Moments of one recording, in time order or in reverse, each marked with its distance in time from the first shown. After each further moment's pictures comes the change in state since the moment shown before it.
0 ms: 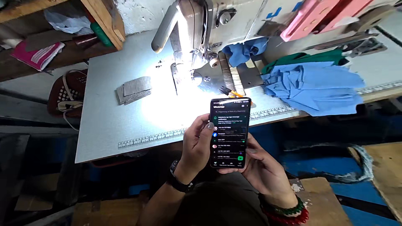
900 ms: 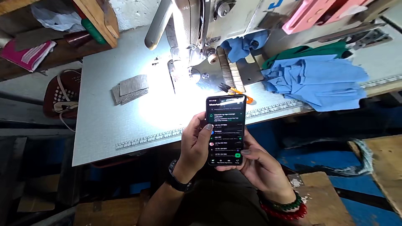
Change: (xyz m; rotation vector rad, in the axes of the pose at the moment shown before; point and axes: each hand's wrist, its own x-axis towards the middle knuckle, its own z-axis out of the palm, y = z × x) left_hand 0.001 -0.007 -0.004 -0.011 -0.017 -0.016; right_hand 0.005 0.002 -0.002 -0.015 0.004 0.021
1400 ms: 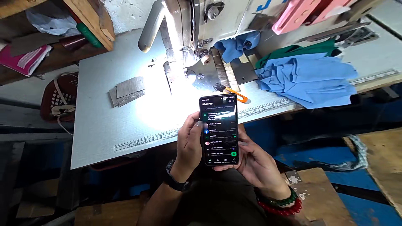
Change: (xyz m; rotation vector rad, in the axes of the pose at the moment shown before) left_hand -0.001 0.000 0.000 -0.032 0.045 -0.059; right_hand 0.001 -0.001 0.001 -0.012 -0.010 0.018
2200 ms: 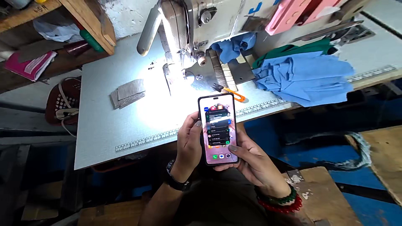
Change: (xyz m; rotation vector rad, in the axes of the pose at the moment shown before) left_hand 0.000 0.002 0.004 0.028 0.001 0.002; right_hand -0.002 -0.004 0.009 -0.143 0.074 -0.003
